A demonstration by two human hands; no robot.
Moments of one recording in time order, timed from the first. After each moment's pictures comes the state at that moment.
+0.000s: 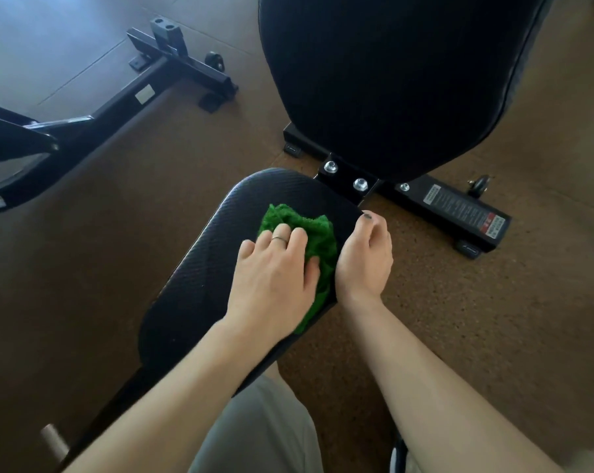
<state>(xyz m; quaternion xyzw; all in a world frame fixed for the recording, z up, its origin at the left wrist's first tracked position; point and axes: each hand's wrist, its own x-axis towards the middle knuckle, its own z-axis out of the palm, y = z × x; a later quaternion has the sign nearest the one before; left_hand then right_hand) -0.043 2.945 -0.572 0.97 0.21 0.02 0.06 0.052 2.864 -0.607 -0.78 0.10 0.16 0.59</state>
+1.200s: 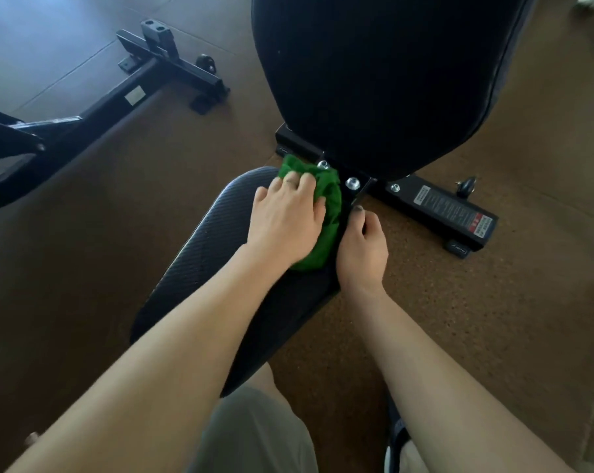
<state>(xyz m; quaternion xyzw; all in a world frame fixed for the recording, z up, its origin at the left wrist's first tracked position) 0.039 2.969 -0.583 0.97 0.24 -0.01 0.08 0.065 2.856 -0.611 -0.77 0.08 0.18 0.61</state>
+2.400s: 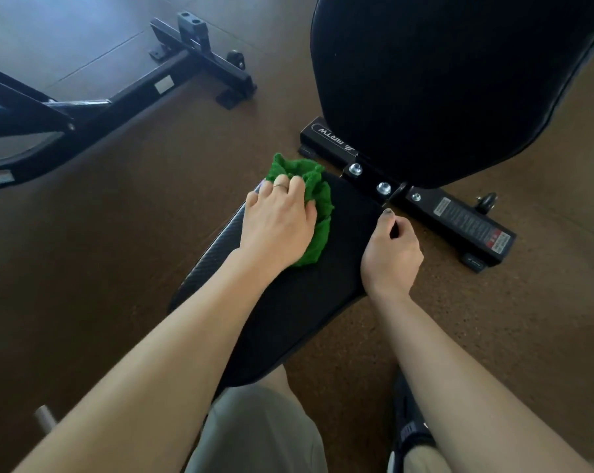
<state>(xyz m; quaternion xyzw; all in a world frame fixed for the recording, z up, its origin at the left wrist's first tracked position) -0.007 3.004 -0.582 0.95 0.30 0.01 0.09 0.060 2.863 -0.615 -0.84 0.08 0.11 0.52</state>
